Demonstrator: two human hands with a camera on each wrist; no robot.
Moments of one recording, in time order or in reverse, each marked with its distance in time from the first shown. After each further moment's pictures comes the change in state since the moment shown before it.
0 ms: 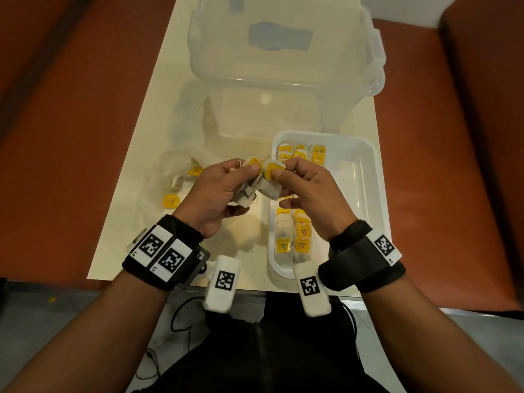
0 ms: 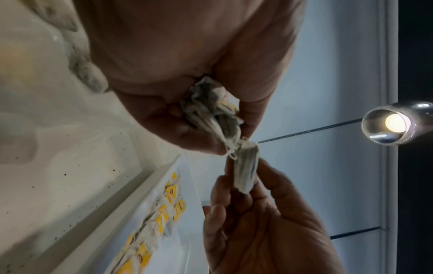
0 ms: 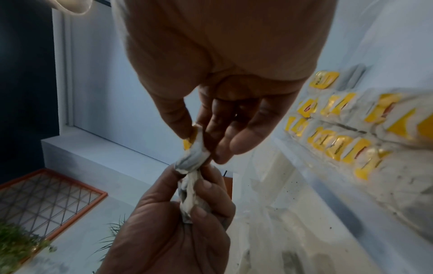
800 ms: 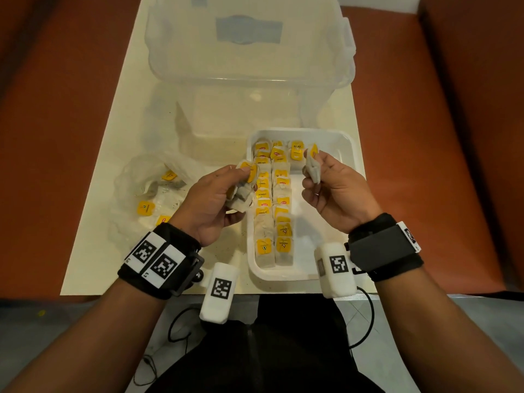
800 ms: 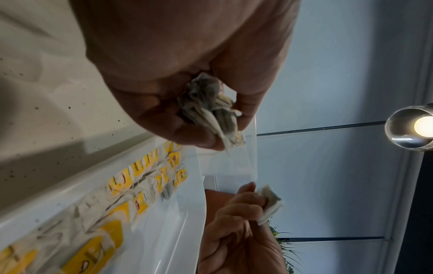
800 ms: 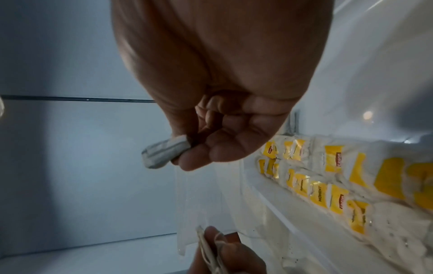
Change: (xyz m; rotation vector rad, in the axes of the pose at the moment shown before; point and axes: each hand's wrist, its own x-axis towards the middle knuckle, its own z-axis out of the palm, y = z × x) left_hand 0.010 -0.008 0.034 -0.112 -0.038 -0.139; right_hand 0.000 0.013 -0.075 0.606 0.055 0.180
